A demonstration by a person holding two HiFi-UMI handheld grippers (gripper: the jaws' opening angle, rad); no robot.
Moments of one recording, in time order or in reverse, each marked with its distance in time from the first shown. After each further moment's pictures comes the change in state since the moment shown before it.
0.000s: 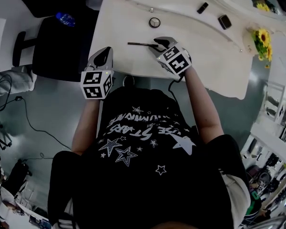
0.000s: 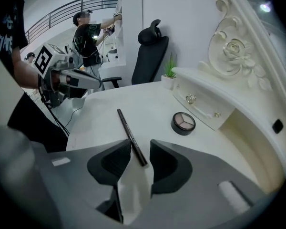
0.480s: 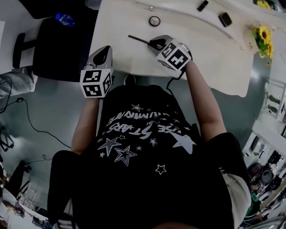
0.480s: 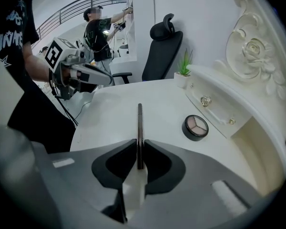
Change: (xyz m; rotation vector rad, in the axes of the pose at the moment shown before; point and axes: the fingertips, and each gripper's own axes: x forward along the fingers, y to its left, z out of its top) left arm 0.002 0.009 -0.002 0.015 0.019 -0.006; right arm 0.010 0.015 0.005 -0.098 0.047 0.102
